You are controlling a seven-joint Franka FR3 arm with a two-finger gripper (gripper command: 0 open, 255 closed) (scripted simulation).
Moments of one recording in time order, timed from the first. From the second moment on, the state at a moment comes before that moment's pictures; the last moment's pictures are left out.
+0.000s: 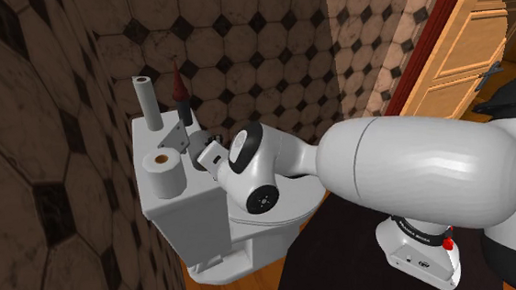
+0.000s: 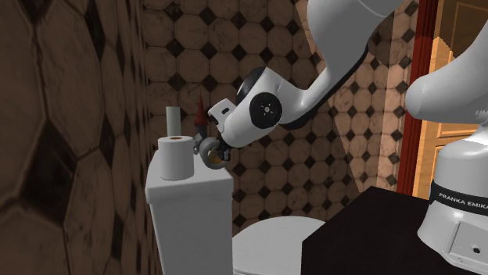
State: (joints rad) arm -1.27 -0.91 1.75 -2.28 -1.37 2.94 1.17
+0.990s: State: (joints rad) arm -1.16 -0.75 1.63 -2.31 -1.32 2.87 0.96
